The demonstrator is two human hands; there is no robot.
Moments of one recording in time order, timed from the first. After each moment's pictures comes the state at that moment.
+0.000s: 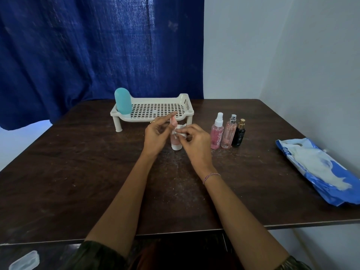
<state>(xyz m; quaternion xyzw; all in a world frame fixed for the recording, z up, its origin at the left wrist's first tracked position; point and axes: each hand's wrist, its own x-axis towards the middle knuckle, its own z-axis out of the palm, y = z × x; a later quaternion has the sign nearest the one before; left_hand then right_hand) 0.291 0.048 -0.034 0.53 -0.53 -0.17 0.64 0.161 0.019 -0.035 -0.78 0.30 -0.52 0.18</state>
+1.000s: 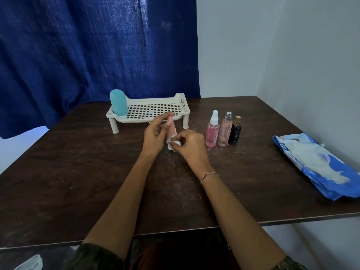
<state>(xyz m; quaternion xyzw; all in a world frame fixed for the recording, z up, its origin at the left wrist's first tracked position) 0.291 0.040 -0.043 0.54 -0.55 -0.15 0.62 0.157 0.017 -0.039 -0.81 0.34 -0.42 0.21</state>
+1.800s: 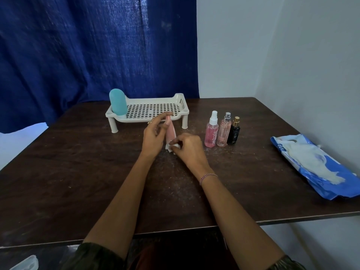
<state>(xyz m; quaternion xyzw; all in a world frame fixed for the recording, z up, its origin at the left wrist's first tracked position) 0.289 0.043 -0.041 0.55 -0.54 -0.15 0.62 0.156 0.020 -0.038 -0.85 0.36 -0.34 0.18</state>
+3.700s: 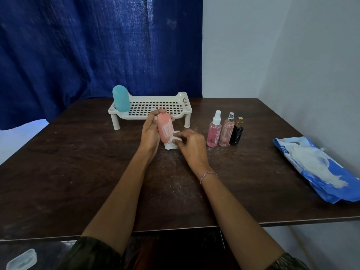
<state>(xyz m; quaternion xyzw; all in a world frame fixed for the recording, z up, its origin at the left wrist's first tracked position) 0.291 0.048 -0.035 0.45 -0.40 -0.33 0.73 0.163 0.015 -0.046 -0.81 0.36 -0.43 0.18</state>
